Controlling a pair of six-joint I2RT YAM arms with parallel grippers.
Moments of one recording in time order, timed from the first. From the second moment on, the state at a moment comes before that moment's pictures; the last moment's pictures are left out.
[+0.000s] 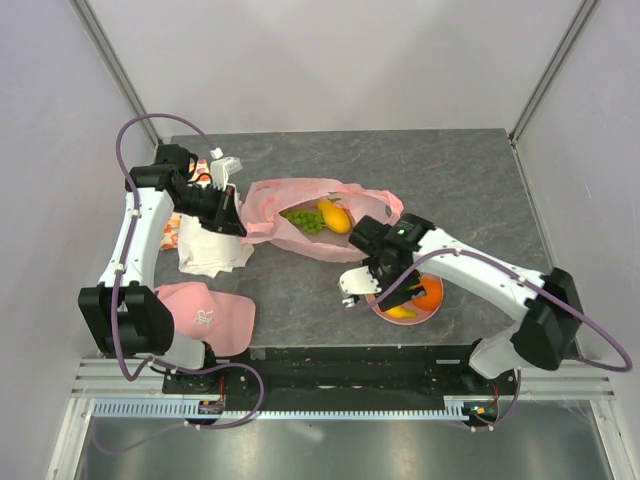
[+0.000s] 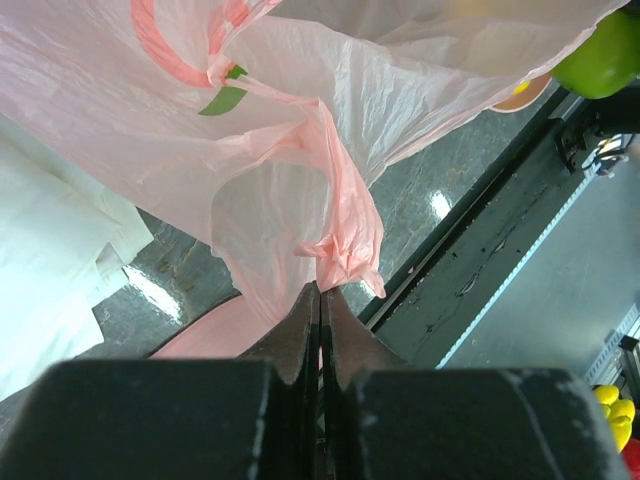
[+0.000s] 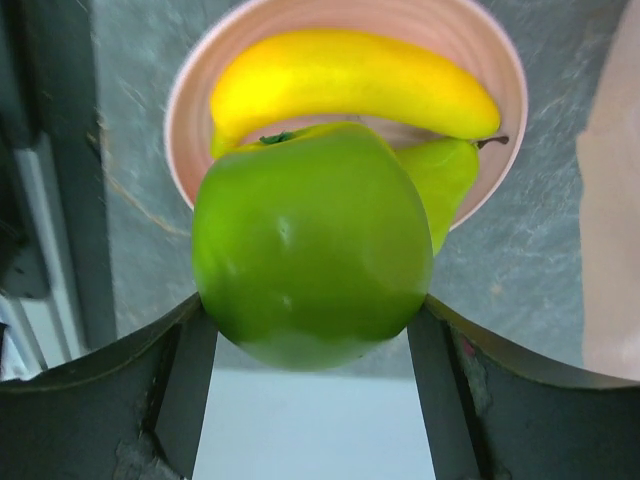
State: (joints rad) left arm 0.03 1.49 1.45 -1.23 0.74 0.43; right arm 0.84 1.46 1.26 -1.29 0.05 -1.05
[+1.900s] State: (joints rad) left arm 0.03 1.43 1.31 -1.17 0.82 0.41; right arm 1.04 1.77 1.47 -1.32 0.37 -0.88
